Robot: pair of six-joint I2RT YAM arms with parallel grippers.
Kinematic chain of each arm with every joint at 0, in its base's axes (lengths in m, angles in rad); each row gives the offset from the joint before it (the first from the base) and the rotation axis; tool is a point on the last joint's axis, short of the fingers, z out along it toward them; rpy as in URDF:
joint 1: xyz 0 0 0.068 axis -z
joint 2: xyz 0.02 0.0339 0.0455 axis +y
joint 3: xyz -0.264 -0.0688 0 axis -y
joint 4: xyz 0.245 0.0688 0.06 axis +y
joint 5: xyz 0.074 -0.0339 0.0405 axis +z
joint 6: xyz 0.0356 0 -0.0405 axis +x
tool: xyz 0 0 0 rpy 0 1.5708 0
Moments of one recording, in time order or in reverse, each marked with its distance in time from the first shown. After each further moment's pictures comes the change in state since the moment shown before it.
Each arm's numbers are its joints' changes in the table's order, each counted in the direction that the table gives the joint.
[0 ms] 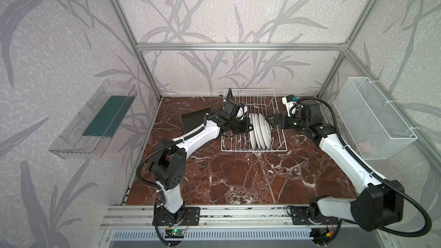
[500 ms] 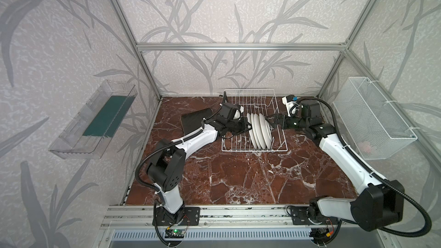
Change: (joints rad) left arm -0.011 -0.031 -0.123 -0.199 -0.016 -0.153; right arm 0.000 -0.002 0.000 0.000 -0.003 0.005
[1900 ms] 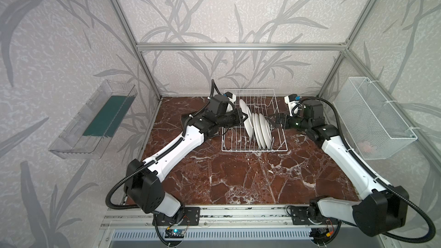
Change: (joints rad) left arm 0.006 -0.254 0.084 0.196 0.166 0.058; right arm 0.000 -0.044 0.000 0.008 -0.024 -0.001
